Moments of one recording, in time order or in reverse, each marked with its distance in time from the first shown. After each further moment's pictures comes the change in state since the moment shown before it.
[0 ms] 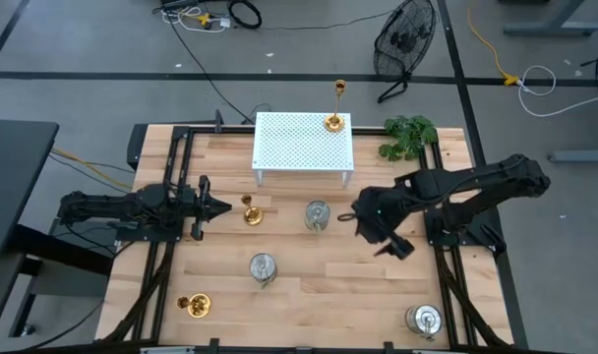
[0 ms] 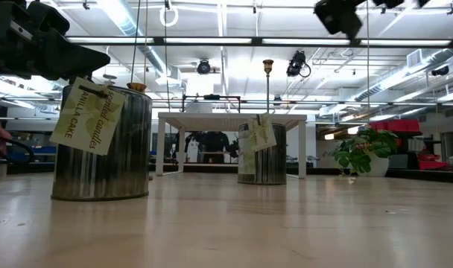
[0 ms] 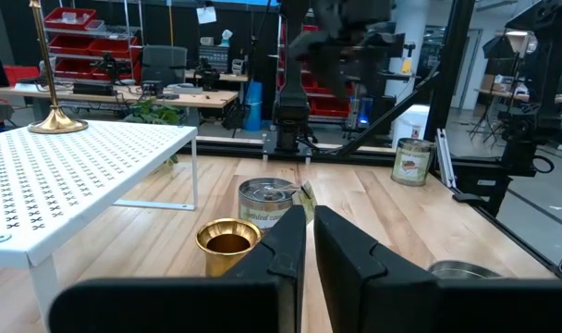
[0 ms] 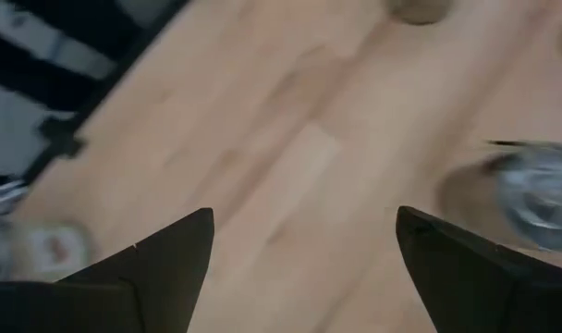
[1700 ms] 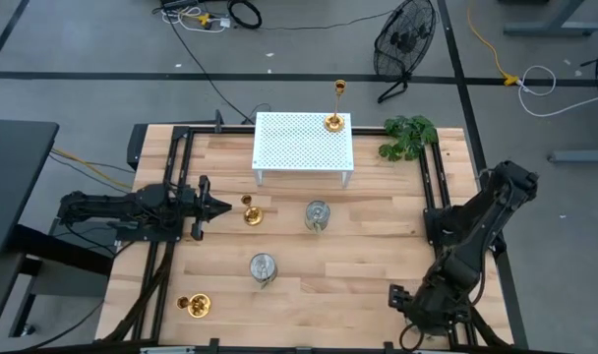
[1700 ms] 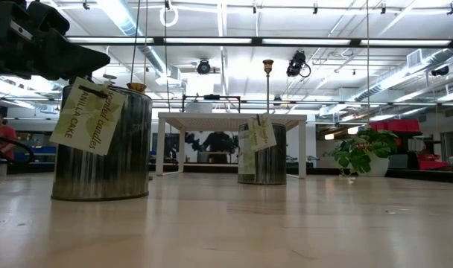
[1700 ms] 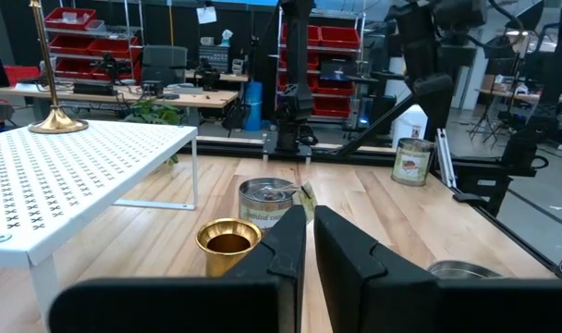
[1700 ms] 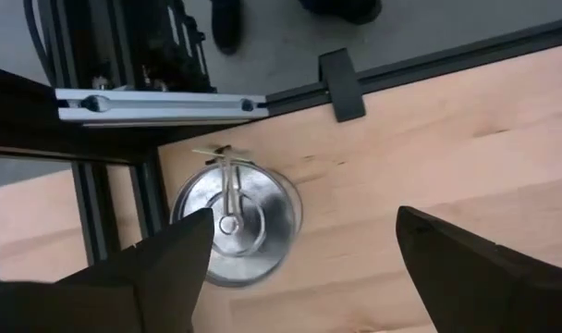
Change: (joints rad) left arm 0.000 0.000 0.000 0.000 0.000 0.000; right arm 0.719 0.150 0.001 0.022 0.031 0.005
